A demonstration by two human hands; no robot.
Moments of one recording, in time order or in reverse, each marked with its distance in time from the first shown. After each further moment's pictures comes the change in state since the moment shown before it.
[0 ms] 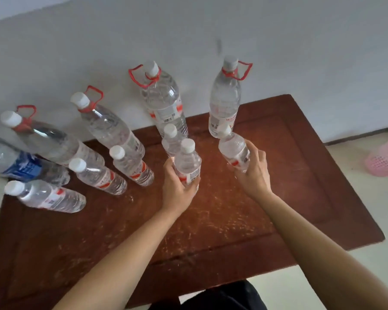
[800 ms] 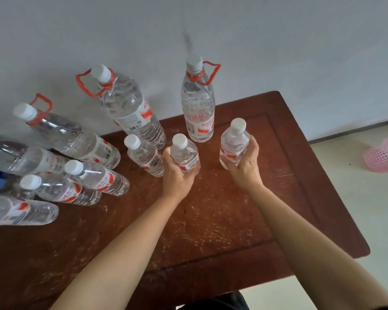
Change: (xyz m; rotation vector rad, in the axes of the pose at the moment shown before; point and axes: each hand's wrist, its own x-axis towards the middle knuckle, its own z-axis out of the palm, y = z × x) left_hand 0.056 0.023 0.091 0.043 -0.001 -0.054; right_hand 0.064 0.061 -0.008 0.267 0.014 -0.017
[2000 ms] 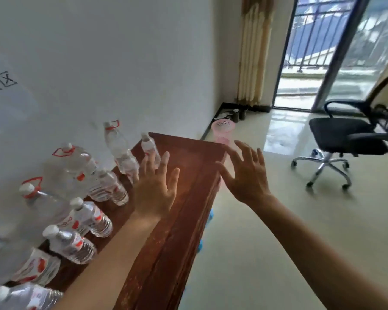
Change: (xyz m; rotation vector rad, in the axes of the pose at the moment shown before) left_hand -0.209 0.086 -0.273 0.391 -0.382 1.082; right_hand -0.460 -0.231 -0.002 -0.889 0.895 0.137
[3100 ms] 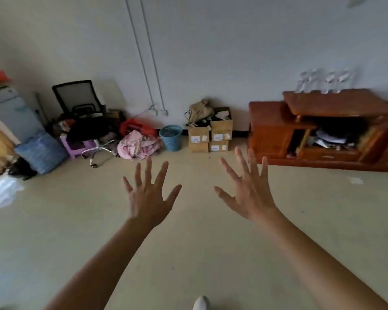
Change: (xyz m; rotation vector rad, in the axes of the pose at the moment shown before) left_hand -0.526 1.121 0.098 -0.386 -0.406 1.646; right_hand -0.790 0.504 -0.730 -1.014 0.160 1.506
